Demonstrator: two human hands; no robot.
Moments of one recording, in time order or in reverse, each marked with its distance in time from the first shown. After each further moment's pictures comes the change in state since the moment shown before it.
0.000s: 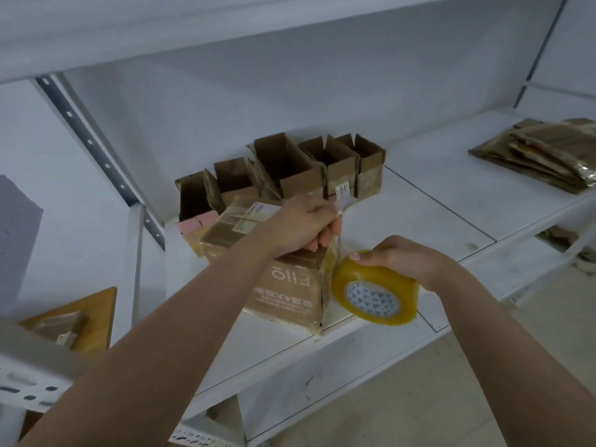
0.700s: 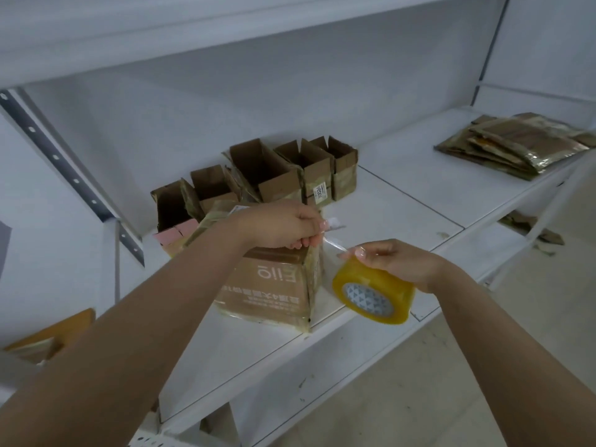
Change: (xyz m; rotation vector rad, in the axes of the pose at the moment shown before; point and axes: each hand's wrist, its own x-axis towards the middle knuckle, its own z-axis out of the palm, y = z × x) left_hand 0.002 0.009 -0.013 0.323 -0.301 0.030; right_hand -0.022 0.028 -0.002 0.164 -0.021 -0.090
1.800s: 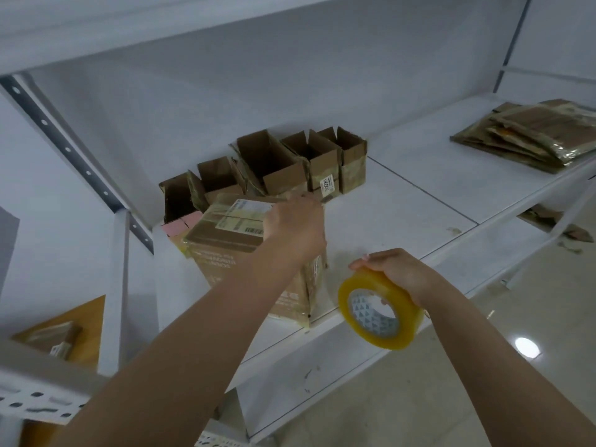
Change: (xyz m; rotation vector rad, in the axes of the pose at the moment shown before) left_hand 0.021 0.022 0.046 0.619 0.363 -0.382; right_hand -0.002 0.004 0.020 0.214 0.178 0.217
